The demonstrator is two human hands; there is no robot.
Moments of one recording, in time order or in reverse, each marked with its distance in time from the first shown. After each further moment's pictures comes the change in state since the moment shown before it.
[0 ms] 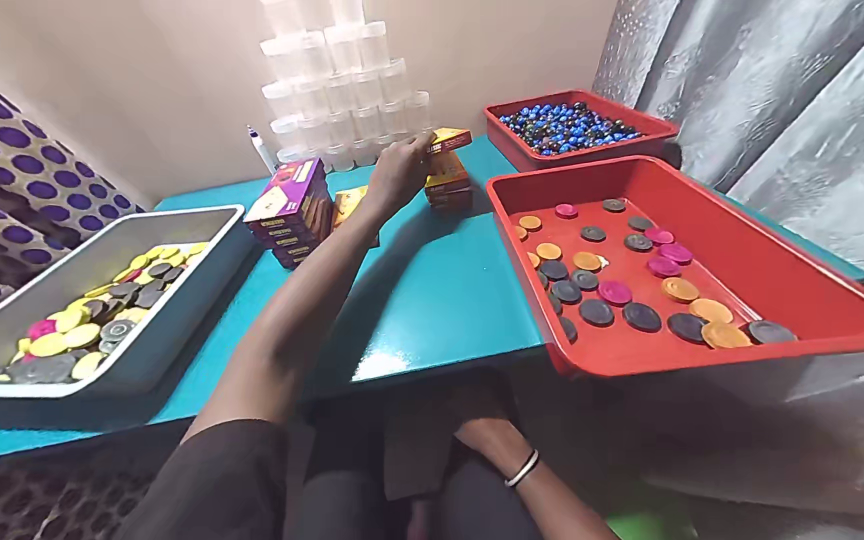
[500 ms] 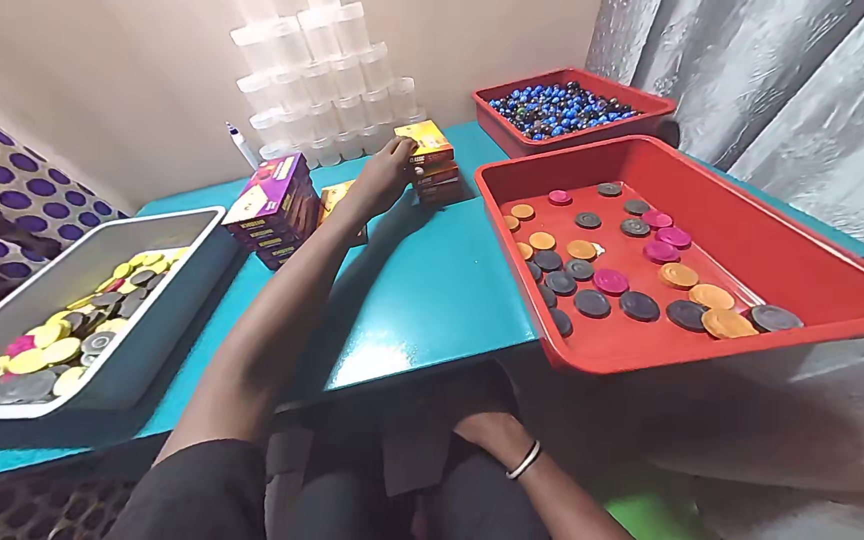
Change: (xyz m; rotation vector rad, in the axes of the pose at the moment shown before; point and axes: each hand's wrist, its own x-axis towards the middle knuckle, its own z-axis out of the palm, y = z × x) left_hand -0.013 -0.016 0.009 -0.045 -0.215 0.020; right_hand 0.000 0.004 -0.011 0.046 -0.191 0.008
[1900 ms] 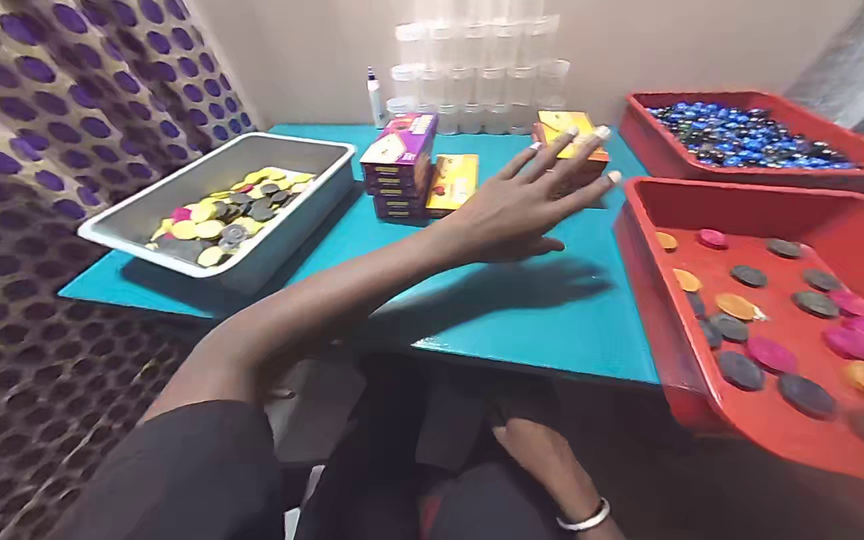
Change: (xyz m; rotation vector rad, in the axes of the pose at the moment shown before) left_hand -0.097 0.093 -0.049 0.278 0.064 0.232; right_hand -0.015 -0.022 -0.003 -0.165 0.155 0.020
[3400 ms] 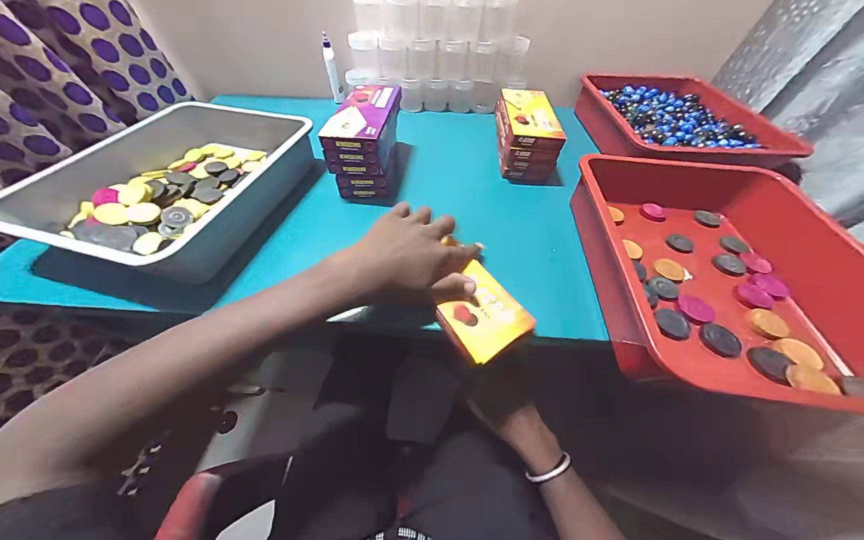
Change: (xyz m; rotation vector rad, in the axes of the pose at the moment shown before) left_hand -0.087 0.022 -0.031 -0.078 -0.511 -0.147; right_hand 0.028 0.047 0.057 -0.001 0.537 -0.440
